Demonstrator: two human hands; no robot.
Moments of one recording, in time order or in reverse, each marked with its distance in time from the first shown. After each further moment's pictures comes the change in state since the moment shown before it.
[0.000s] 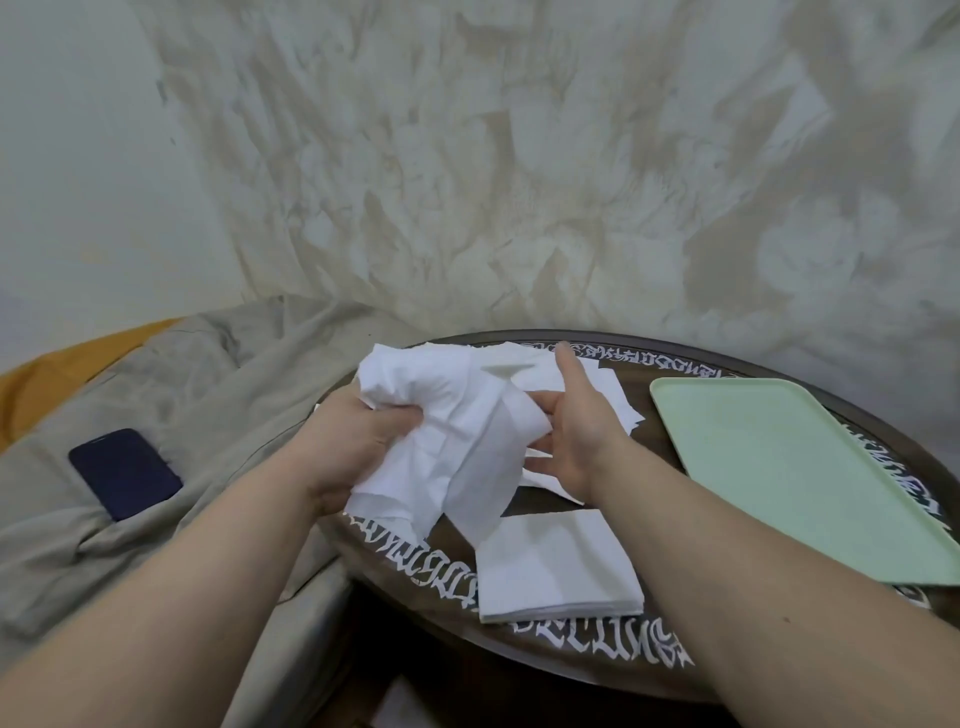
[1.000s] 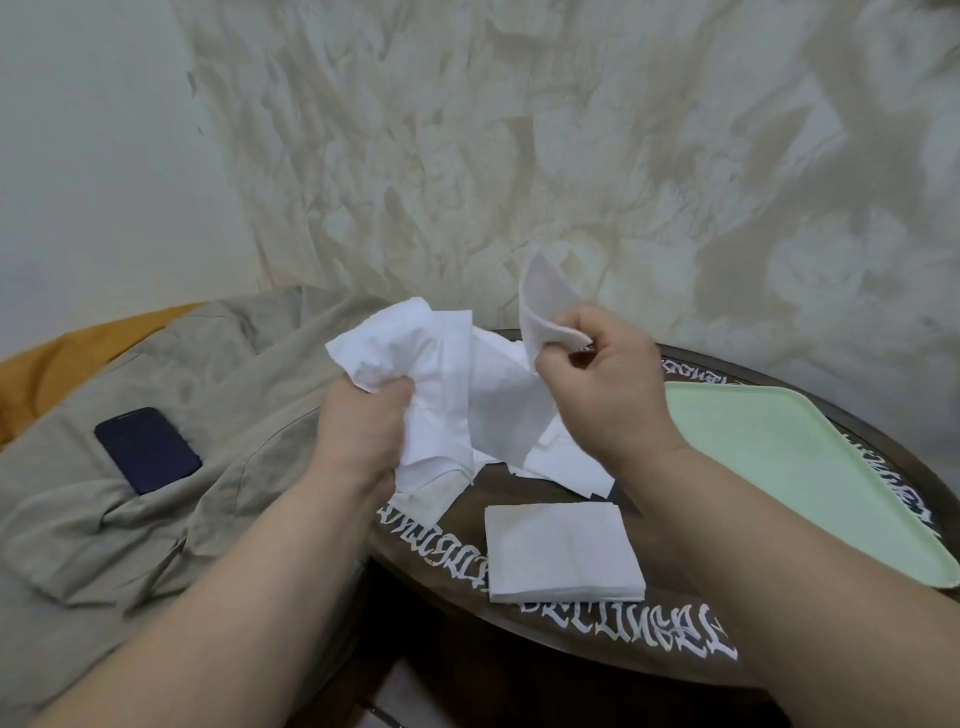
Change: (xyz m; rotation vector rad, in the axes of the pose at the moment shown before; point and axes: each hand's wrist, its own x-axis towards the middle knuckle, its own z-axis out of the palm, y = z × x) left_hand -0.020 0.004 0.013 -0.195 0.395 0.089; right_hand -0.065 -0.025 0.019 -0.580 0.273 -1.038
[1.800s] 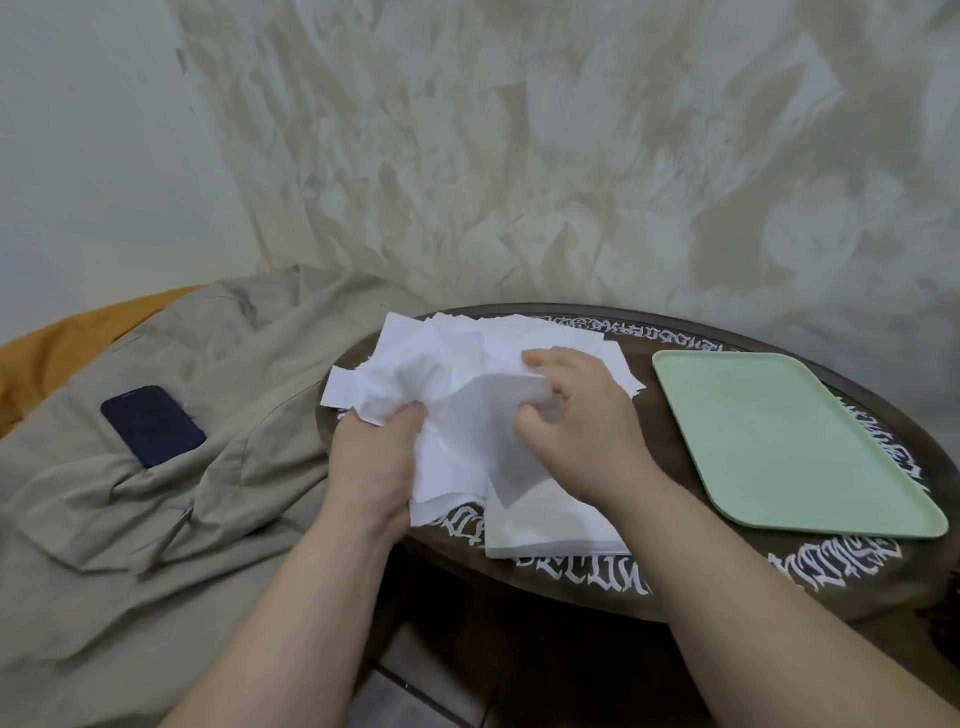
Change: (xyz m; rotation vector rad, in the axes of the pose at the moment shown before) left_hand -0.049 -0.032 -0.006 -0.119 -0.044 -0.053; right_hand -0.050 0.029 0.000 -0.323 -0.263 0.018
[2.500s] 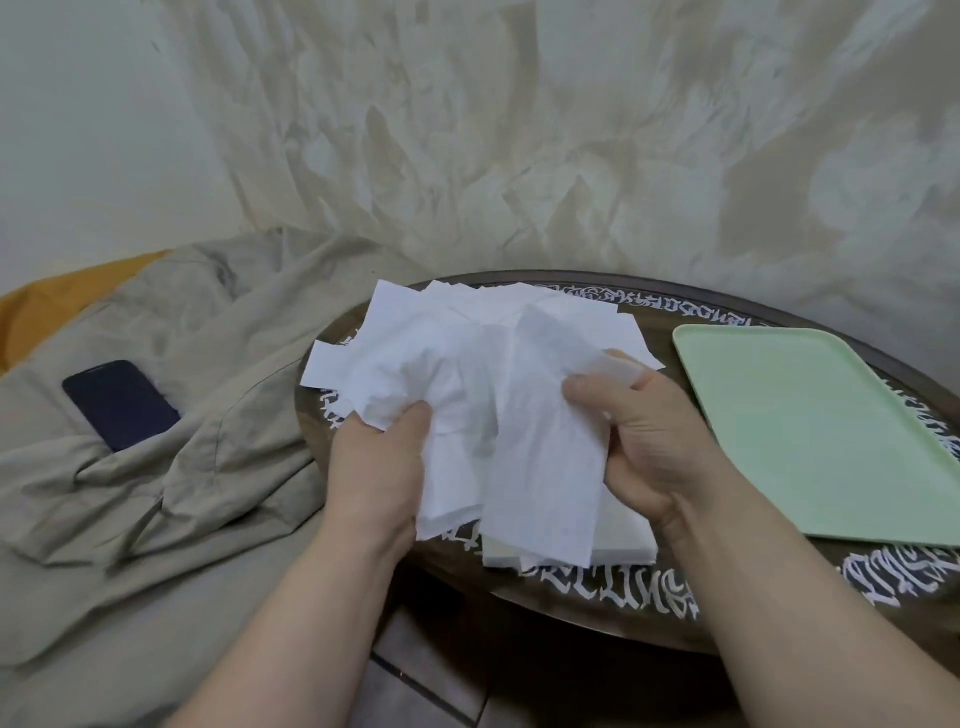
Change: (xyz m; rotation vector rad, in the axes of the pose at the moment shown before) left_hand 0.017 -0.029 0.010 0.092 0.047 0.004; right_hand 0.010 0.034 0.003 1.313 -0.092 0.611
